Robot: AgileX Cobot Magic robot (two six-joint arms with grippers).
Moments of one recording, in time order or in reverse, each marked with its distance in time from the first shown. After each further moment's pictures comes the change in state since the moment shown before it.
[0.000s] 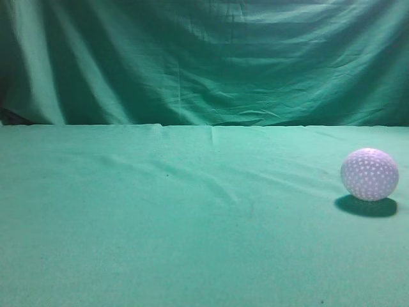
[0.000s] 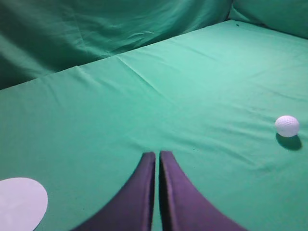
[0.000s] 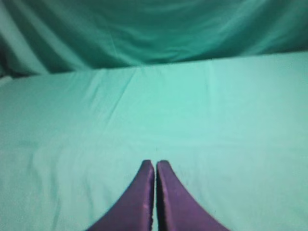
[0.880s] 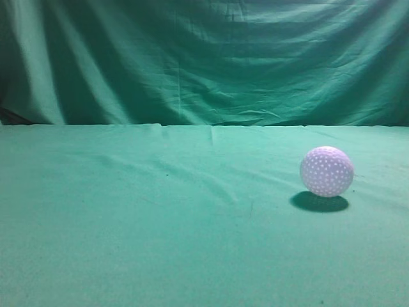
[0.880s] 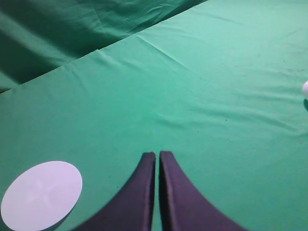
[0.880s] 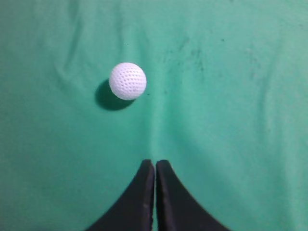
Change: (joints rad) left arm 0.000 -0.004 0.068 0.154 -0.030 0.000; right arm 0.234 0.744 -0.343 -0.078 0.353 -0.228
